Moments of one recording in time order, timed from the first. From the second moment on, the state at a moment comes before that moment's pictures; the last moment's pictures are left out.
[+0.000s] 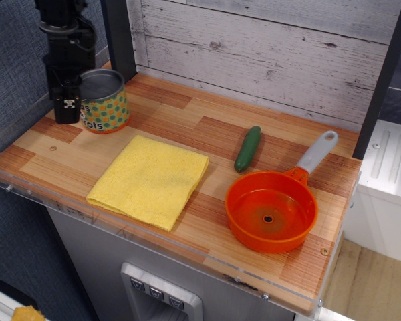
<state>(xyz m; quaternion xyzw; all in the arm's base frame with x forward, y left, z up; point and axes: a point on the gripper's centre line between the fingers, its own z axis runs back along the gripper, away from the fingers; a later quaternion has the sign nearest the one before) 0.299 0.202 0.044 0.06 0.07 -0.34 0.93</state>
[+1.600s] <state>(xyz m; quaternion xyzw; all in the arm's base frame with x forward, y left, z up) 0.362 0.105 0.037 -0.01 -0.02 -0.45 0.89</state>
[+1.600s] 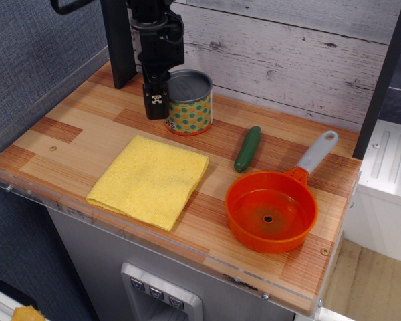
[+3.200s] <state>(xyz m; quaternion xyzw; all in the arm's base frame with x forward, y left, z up) 0.314 0.164 0.106 0.02 0.01 -0.16 0.99</state>
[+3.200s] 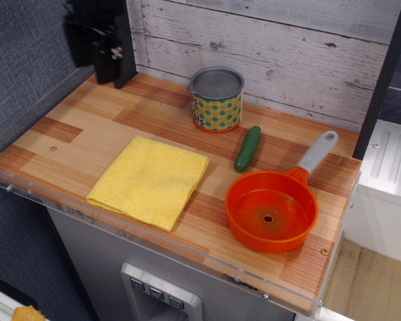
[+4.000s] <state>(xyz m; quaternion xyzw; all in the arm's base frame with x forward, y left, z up) 0.265 0.185 0.118 0.00 -0.02 0.03 1.00</state>
